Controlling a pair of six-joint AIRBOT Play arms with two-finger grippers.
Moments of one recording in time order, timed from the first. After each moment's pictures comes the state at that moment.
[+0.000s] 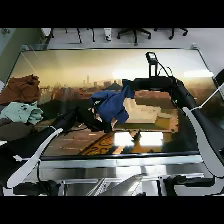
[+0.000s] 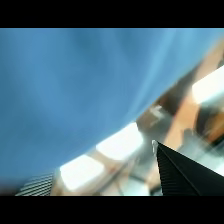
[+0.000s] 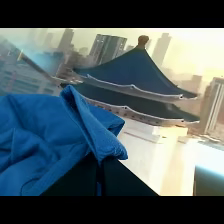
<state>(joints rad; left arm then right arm) -0.53 -1.61 1.09 -2.22 0.90 1.73 0.20 -1.53 1.37 2.16 -0.68 -1.93</state>
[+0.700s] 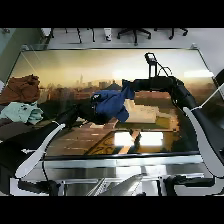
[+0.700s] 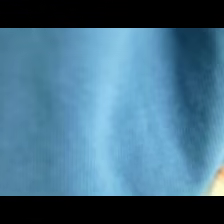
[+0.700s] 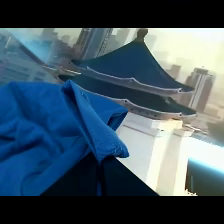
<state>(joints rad) -0.49 -1.68 1.17 -2.13 0.78 1.75 0.20 -1.52 1.37 2.16 -0.70 -1.95</state>
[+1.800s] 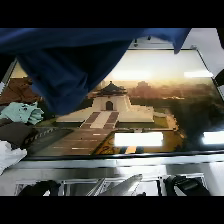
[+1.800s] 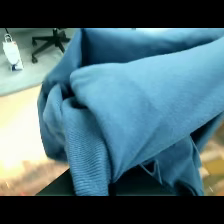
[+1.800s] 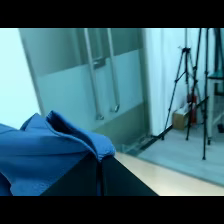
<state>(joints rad) -0.22 -0.75 1.62 -1.90 1.18 1.76 0.25 -0.81 1.57 2.27 -0.77 -1.91</state>
